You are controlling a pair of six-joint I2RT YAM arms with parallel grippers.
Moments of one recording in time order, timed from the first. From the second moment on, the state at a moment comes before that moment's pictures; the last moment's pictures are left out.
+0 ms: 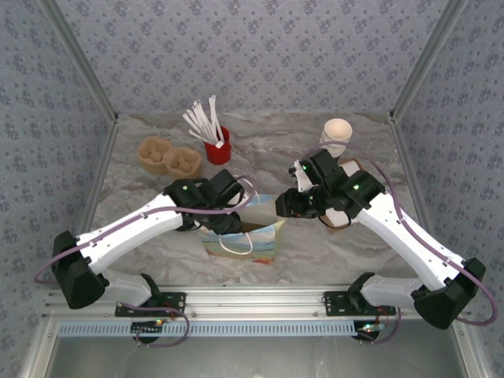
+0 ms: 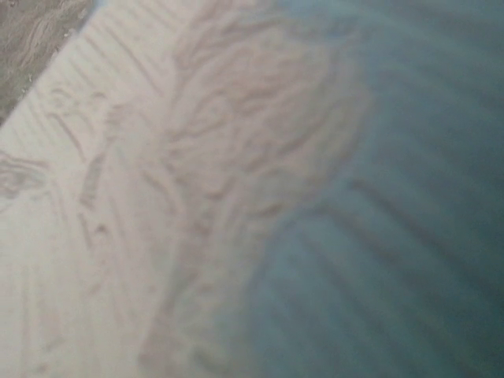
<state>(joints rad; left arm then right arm) -0.93 1.35 1.23 -1.08 -0.12 -0.04 0.69 1.20 1.27 -1.05 -0.33 0.59</state>
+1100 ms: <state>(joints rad) -0.72 1.24 1.80 -1.17 -0.18 -0.16 0.66 1.22 1.34 -1.07 -0.21 0.59</state>
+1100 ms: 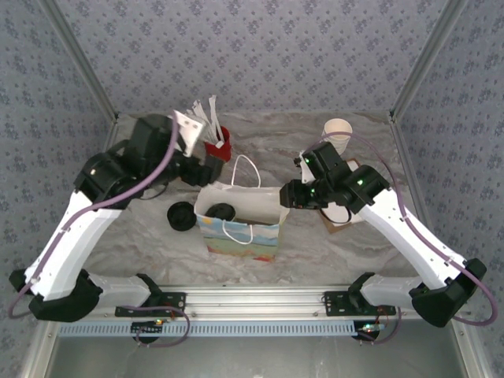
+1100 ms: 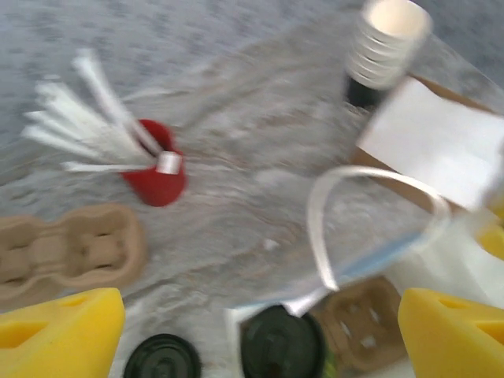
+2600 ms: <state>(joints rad) -0.18 1.80 1.44 -0.24 0.15 -0.39 0.55 1.18 1.41 -1.15 -0.20 0.56</state>
